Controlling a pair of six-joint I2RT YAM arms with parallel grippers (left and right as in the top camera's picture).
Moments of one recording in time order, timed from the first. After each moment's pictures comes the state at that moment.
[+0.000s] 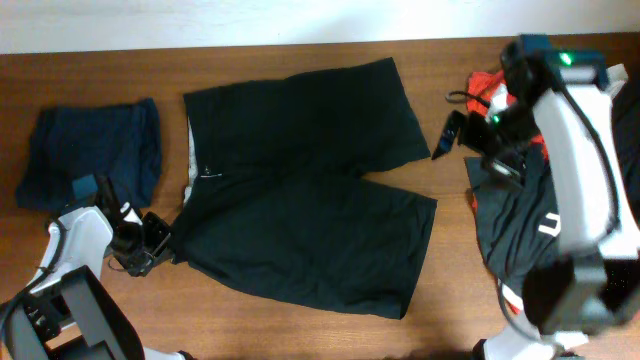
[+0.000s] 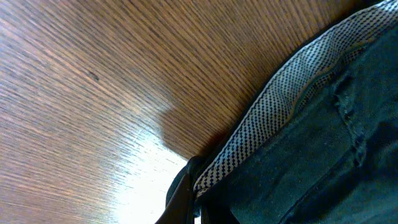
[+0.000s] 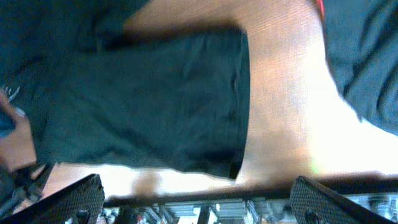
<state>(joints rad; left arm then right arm) 0.42 1.66 0.95 -0.89 0.25 -0.38 -0.04 1.79 1.86 -1.67 -0.32 0.42</state>
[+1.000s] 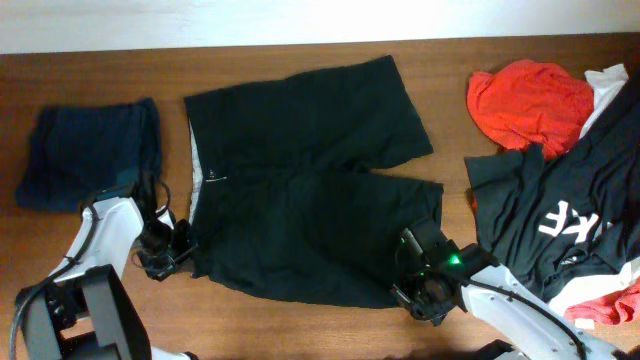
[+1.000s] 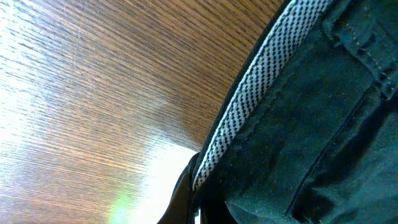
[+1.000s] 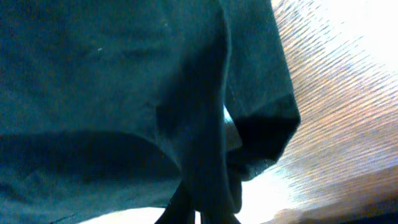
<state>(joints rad) 0.24 1.66 0.95 -1.03 0.17 -0.33 0.48 1.25 0.55 -0.80 -0.24 1.26</state>
